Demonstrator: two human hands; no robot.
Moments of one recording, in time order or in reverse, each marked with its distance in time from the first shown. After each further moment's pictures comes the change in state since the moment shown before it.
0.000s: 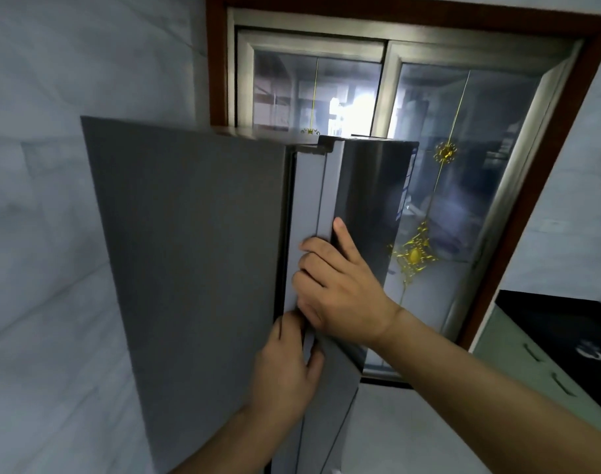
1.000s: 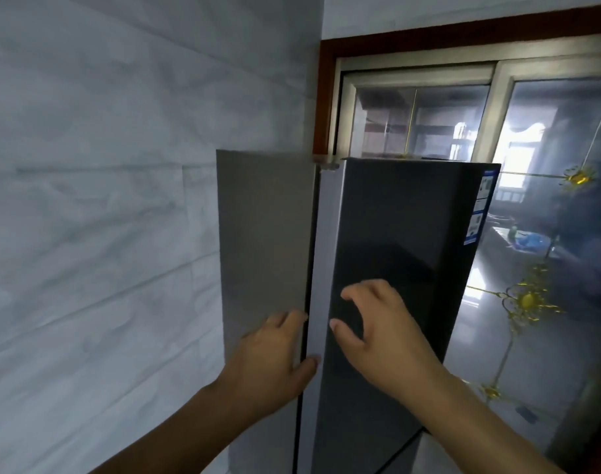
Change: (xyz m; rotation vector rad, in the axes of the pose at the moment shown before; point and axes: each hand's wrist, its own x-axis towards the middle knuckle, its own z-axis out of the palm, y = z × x) left_hand -0.062 0.063 -0.051 0.523 -0.074 -0.139; right_hand -0.065 -0.014 -0.084 0.693 -0.308 0.532
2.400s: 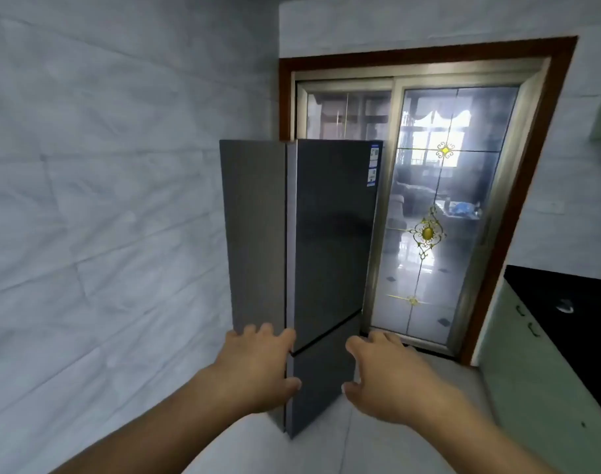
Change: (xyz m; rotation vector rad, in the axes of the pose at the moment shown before) left_hand -0.481 0.198 -0.188 0.385 -0.520 0.011; right_hand -0.447 -0.282 -0.220 -0.313 -0.651 0.372
